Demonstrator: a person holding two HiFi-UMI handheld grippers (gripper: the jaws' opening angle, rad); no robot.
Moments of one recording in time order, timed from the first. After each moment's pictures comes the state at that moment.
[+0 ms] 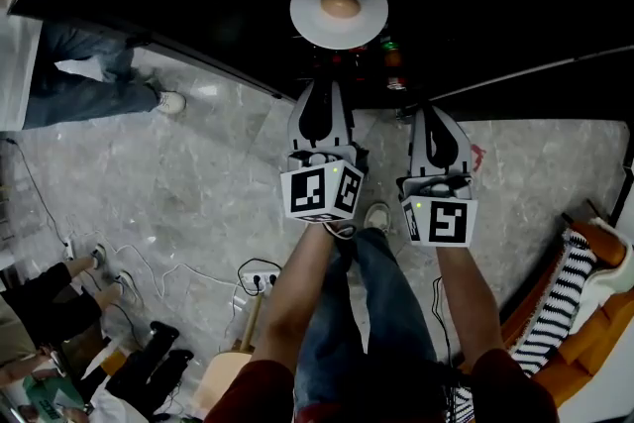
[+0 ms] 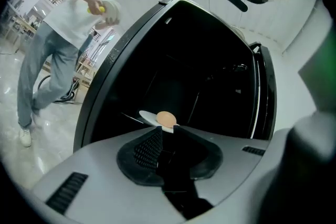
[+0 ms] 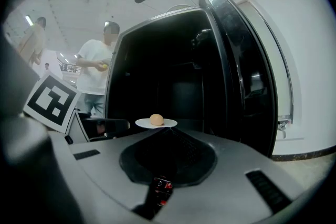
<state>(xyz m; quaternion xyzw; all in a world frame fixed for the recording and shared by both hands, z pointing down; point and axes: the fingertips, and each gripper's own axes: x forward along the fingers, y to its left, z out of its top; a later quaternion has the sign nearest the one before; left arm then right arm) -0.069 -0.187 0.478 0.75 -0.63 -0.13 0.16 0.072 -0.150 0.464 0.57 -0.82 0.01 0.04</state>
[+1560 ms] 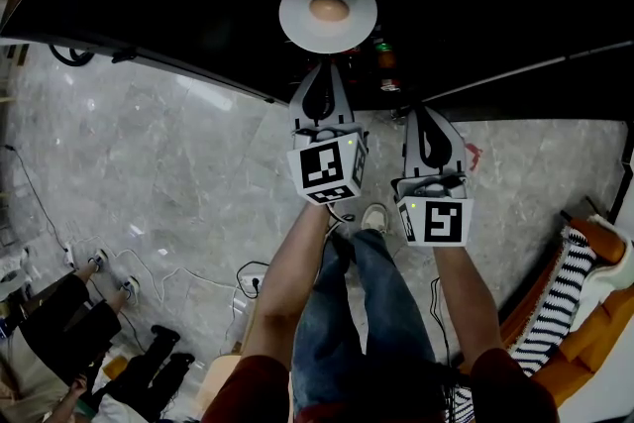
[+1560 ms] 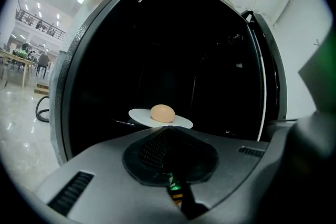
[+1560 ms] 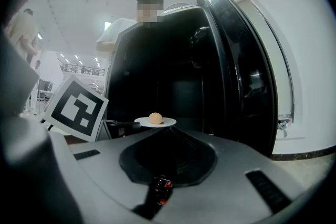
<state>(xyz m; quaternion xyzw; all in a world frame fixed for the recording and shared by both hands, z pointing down) -0.048 -0.223 0.488 0.76 -0.64 -0.02 0.11 0.076 -0.153 0.468 0.56 -0.82 0.01 0.05</state>
